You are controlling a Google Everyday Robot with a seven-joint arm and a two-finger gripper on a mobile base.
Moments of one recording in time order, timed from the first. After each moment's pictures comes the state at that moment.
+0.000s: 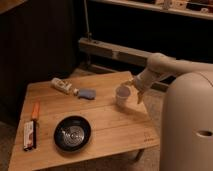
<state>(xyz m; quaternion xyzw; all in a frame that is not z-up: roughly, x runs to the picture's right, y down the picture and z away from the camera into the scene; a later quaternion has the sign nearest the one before) 0.145 0.022 0.819 -0.28 0.17 0.89 0.31</state>
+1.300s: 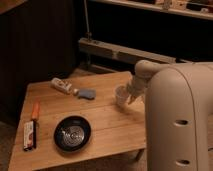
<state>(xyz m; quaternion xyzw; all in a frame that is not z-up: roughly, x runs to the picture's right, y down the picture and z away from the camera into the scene) 0.119 0.056 0.863 -0.25 0.21 0.88 0.35</state>
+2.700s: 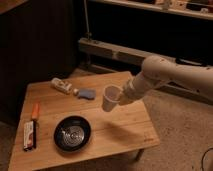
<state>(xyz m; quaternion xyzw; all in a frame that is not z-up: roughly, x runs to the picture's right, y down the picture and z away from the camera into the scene) 0.039 0.073 0.646 -0.38 0.07 0.76 0.52</state>
